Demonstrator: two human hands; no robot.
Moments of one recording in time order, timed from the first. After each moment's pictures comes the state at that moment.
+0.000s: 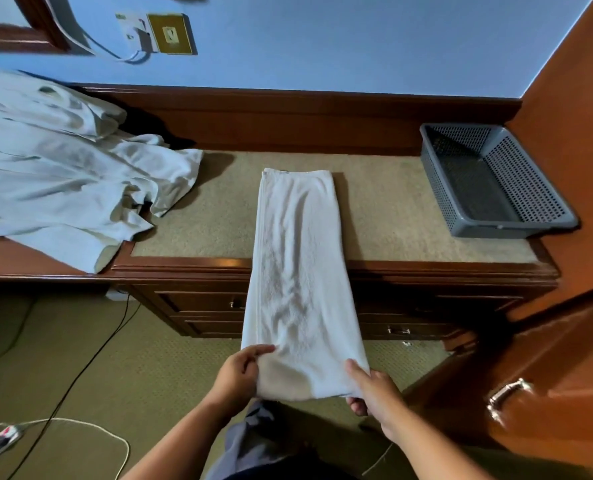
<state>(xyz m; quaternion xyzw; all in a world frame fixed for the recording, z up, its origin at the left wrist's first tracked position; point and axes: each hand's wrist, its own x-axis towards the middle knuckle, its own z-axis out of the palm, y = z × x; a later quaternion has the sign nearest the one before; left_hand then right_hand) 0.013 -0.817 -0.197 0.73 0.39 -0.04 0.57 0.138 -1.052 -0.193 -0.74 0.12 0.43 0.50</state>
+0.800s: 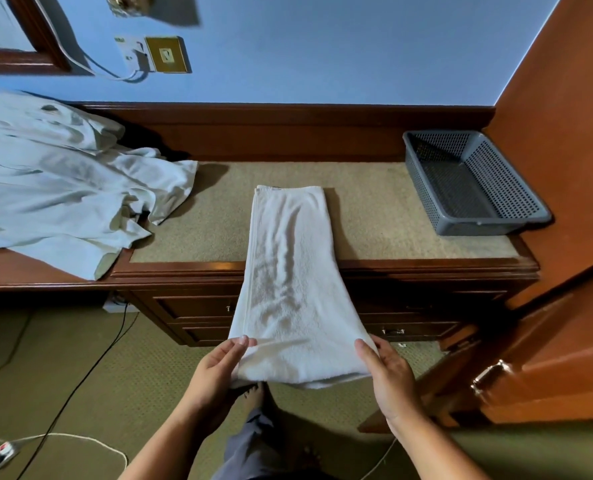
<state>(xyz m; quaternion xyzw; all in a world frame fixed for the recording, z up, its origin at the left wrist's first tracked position) -0.015 -0.832 -0.111 0.45 0.37 0.01 0.81 0.115 -1.065 -0.127 -0.72 0.01 0.22 0.66</state>
